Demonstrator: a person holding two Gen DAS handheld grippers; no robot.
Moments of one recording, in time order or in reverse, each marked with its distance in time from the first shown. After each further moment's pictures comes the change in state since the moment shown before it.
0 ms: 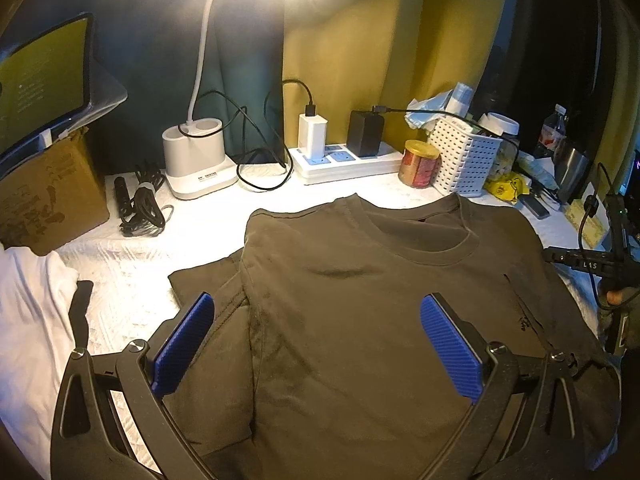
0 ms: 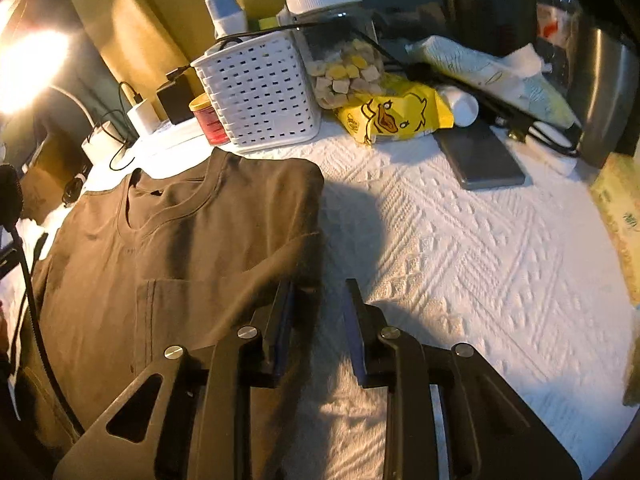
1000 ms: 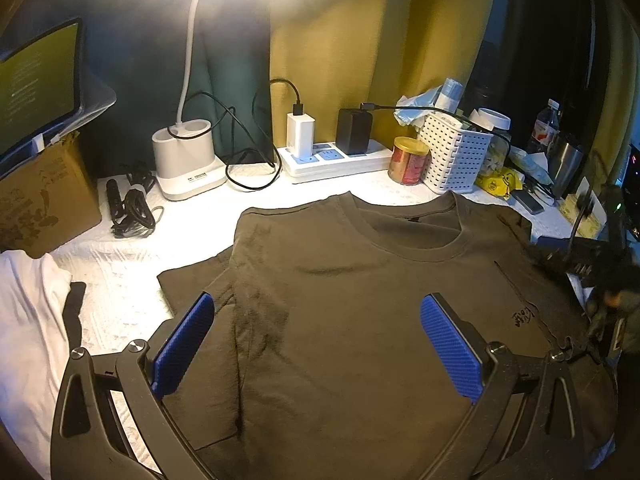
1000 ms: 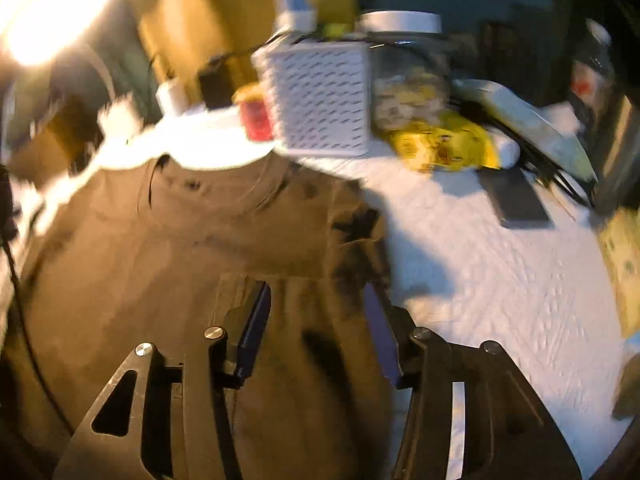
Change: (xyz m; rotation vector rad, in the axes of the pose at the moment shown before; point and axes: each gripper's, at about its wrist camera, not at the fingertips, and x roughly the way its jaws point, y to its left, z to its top) left arm -0.002 -0.009 0.000 0.016 -0.002 -0.016; right arm -0.003 0.042 0.010 -0.099 -0.045 -0.038
